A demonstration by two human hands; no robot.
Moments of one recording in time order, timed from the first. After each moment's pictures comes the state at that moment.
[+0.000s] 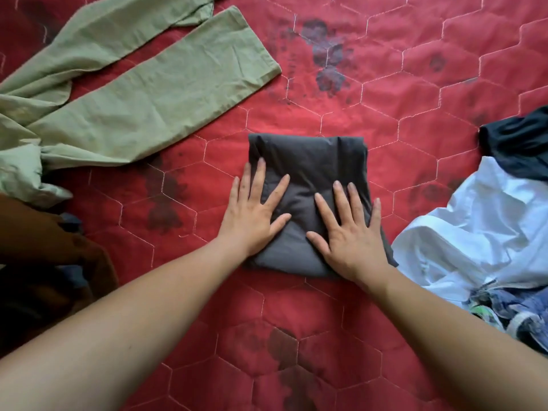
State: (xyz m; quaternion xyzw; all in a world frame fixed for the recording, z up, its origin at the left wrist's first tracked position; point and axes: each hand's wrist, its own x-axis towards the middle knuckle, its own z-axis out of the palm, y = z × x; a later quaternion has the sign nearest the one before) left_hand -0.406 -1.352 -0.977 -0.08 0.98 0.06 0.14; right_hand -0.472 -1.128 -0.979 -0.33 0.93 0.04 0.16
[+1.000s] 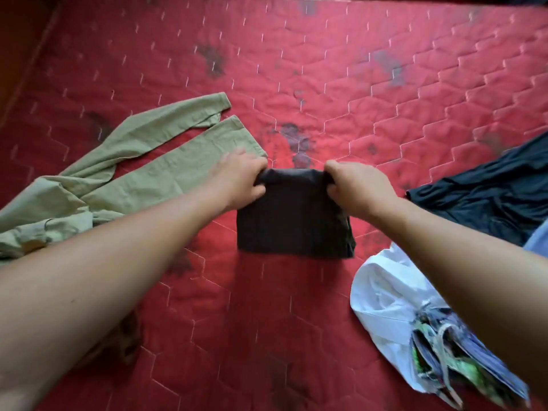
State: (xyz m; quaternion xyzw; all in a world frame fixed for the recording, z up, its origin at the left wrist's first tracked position) left_hand -0.528 -1.412 -0.764 0.00 0.99 0.10 0.09; right_hand -0.622 -1.170 -0.764 -0.35 0.93 -0.03 0.11
